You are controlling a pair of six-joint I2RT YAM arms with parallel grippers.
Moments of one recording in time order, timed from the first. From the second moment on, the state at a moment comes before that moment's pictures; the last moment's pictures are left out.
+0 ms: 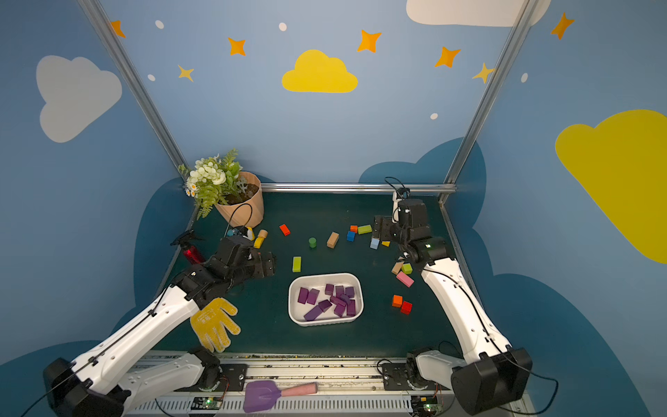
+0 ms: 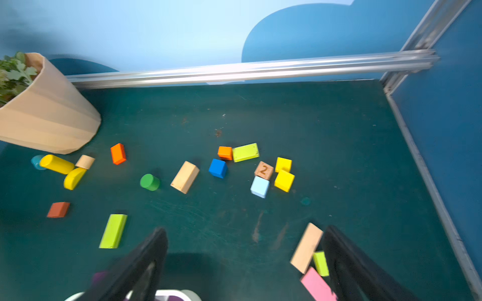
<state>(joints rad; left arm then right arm) -0.56 1.05 0.96 -0.67 -0.26 -0.56 0.29 1.18 1.18 -0.55 0.10 0.18</state>
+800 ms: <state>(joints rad) -0.31 0.73 0.54 -0.22 -0.44 -0.32 0.10 0.91 0.58 -0.02 0.06 0.15</state>
